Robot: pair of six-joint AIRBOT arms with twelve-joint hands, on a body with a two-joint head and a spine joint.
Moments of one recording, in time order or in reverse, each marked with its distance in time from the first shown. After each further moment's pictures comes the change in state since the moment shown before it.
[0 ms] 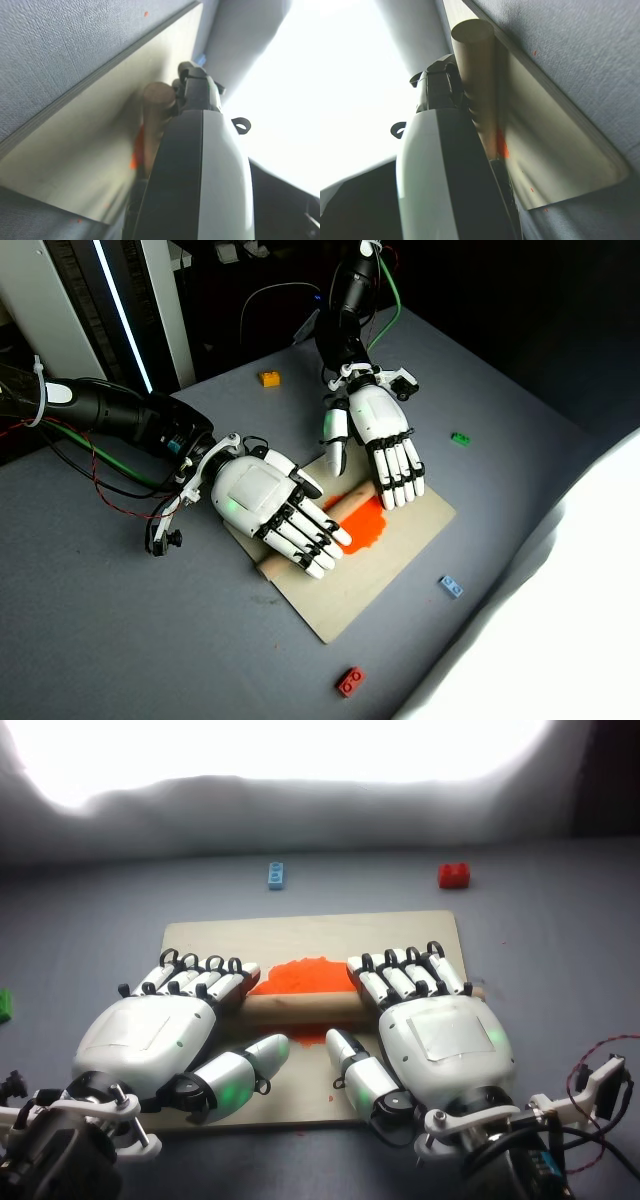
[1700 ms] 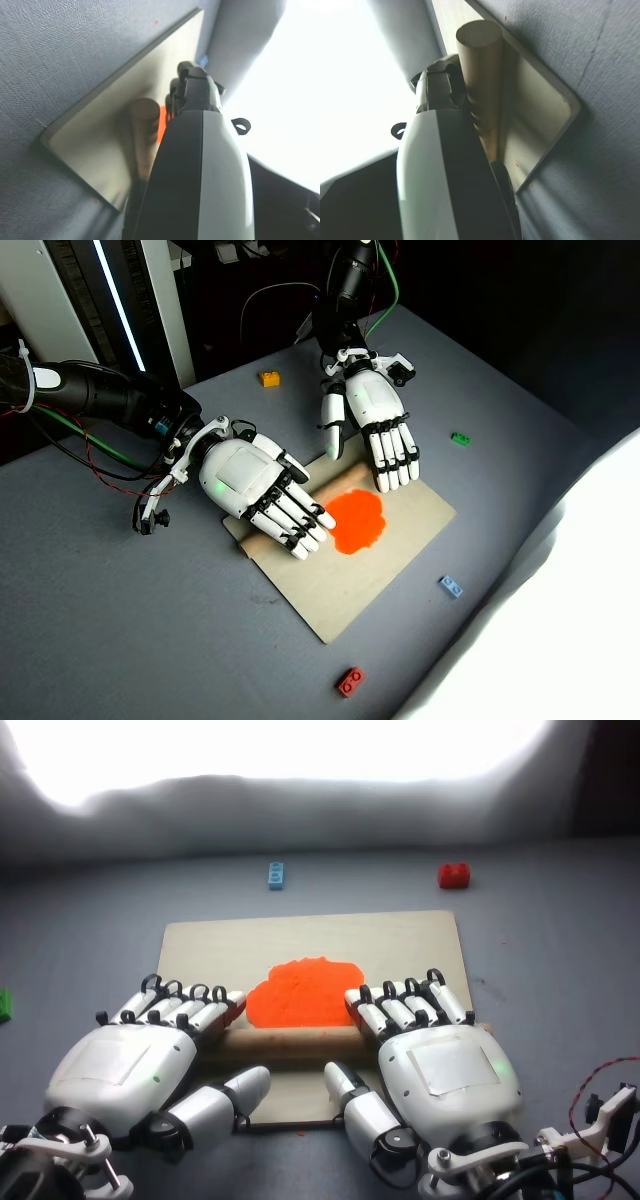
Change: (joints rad) left arm 0.077 0.056 -0.089 0.027 -0.049 -0.005; right arm -0.024 0.022 -0.108 0.014 0.042 -0.053
